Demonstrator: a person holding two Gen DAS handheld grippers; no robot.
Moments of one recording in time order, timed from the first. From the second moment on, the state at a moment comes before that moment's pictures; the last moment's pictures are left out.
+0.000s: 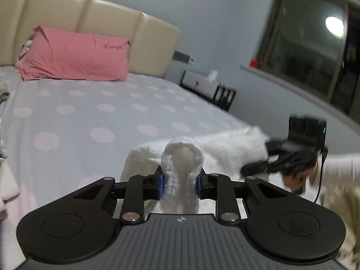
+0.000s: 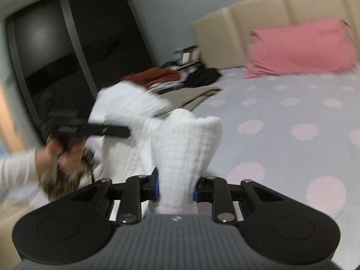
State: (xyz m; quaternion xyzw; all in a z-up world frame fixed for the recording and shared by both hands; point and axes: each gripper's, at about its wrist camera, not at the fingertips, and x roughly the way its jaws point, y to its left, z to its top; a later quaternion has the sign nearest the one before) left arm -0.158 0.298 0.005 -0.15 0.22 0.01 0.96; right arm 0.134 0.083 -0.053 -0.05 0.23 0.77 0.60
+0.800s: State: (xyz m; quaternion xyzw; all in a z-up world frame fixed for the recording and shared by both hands) left arm -0.249 0.218 -0.013 -0.16 0.47 -0.02 0.87; right arm 0.040 0.014 -0.065 -0.22 0.23 0.83 0.45
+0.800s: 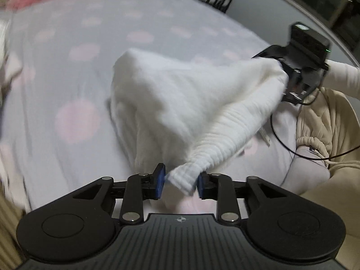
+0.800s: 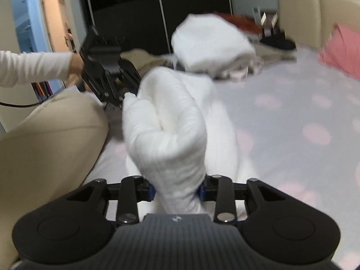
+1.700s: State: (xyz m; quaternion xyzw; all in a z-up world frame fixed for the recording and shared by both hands) left arm -0.181 0.198 -0.032 -0.31 0.56 0.05 0.77; right arm 0.040 0.032 -0.114 -0.06 0.60 0.63 0.48
